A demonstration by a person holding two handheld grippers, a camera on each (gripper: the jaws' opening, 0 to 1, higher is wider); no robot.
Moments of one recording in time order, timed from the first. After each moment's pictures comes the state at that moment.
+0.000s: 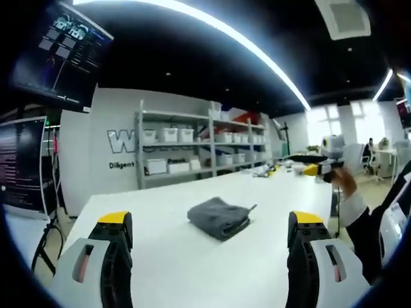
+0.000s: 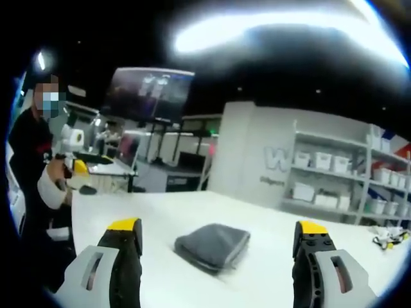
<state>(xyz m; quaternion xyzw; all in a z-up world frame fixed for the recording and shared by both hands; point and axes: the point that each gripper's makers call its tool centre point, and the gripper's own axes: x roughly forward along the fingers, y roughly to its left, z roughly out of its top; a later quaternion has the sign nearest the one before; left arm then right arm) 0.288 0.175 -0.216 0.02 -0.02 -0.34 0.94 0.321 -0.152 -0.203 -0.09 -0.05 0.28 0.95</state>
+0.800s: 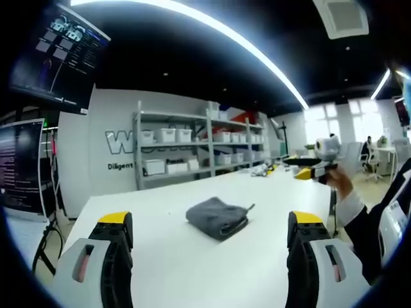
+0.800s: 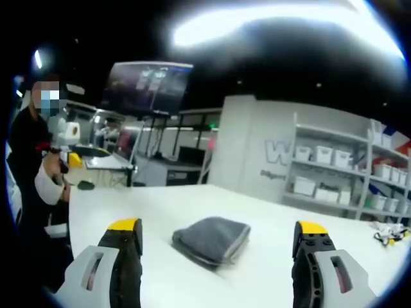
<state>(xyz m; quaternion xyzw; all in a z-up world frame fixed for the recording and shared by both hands) 0.286 0.172 -0.215 0.03 -0.02 -0.34 0.94 0.340 -0.156 -0.218 -0.10 -0.02 0.28 0.96</state>
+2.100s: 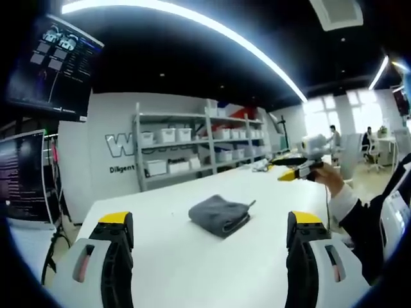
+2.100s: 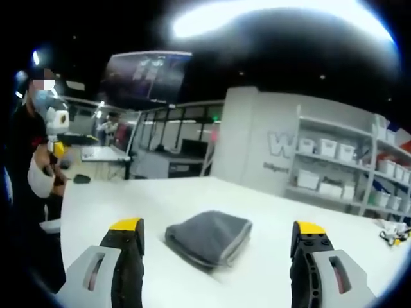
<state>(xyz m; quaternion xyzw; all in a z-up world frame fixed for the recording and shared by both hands) 0.278 0.178 -0.207 0.06 -0.02 -0.34 0.94 0.384 -0.146 -0.235 -0.10 0.00 0.29 0.95</state>
